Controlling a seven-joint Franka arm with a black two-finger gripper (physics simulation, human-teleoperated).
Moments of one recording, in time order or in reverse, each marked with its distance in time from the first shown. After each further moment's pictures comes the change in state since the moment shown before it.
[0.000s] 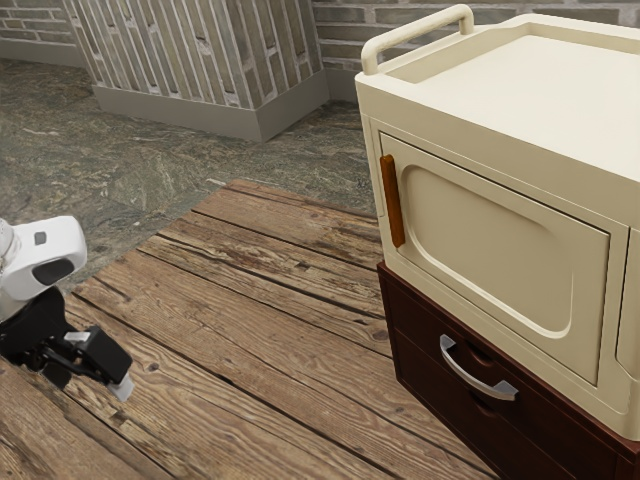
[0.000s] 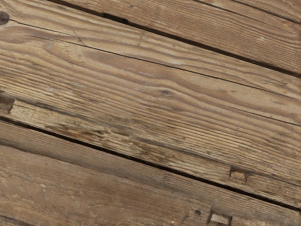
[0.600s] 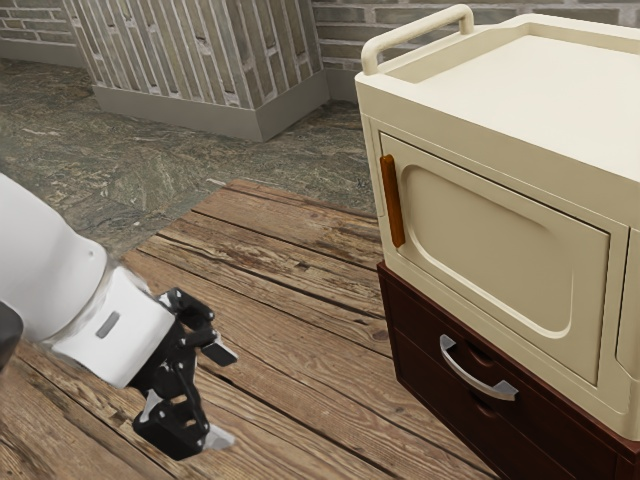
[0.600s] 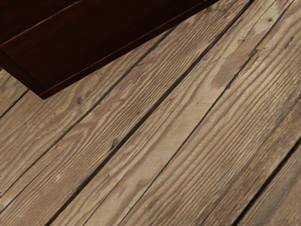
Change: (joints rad) arm -0.520 0.072 0.094 -0.058 0.029 0.357 0.785
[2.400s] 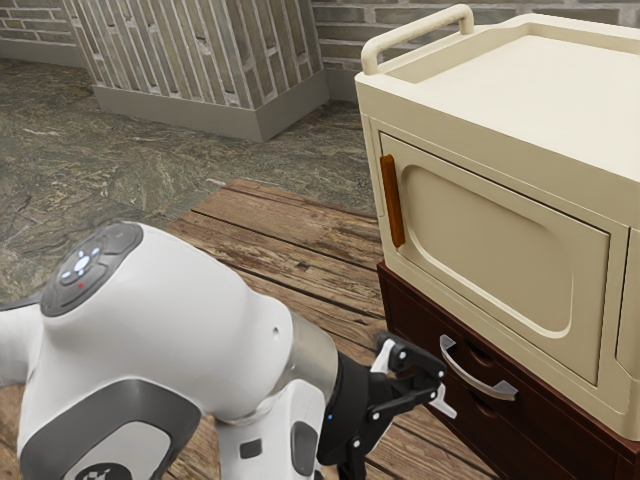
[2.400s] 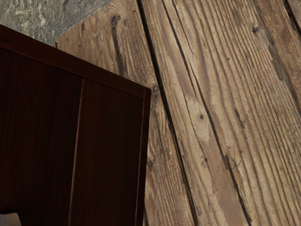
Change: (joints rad) arm -0.305 0.307 -0.038 0.095 0.044 0.369 0.623
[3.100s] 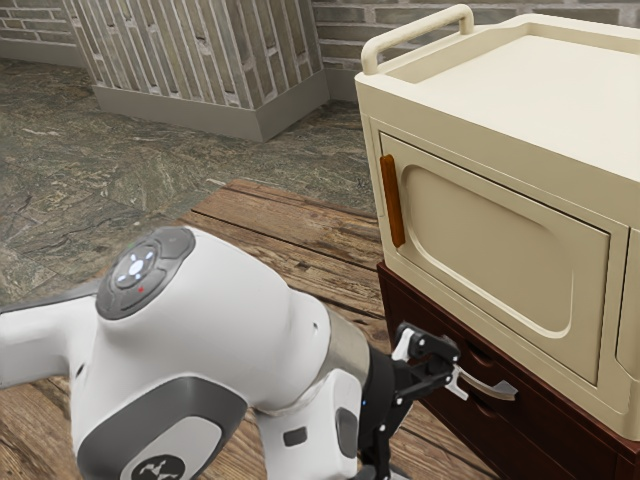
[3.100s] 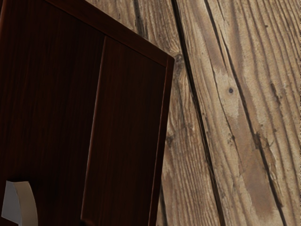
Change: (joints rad) arm 0.124 0.087 -0.087 0.034 0.019 0.051 -0.051
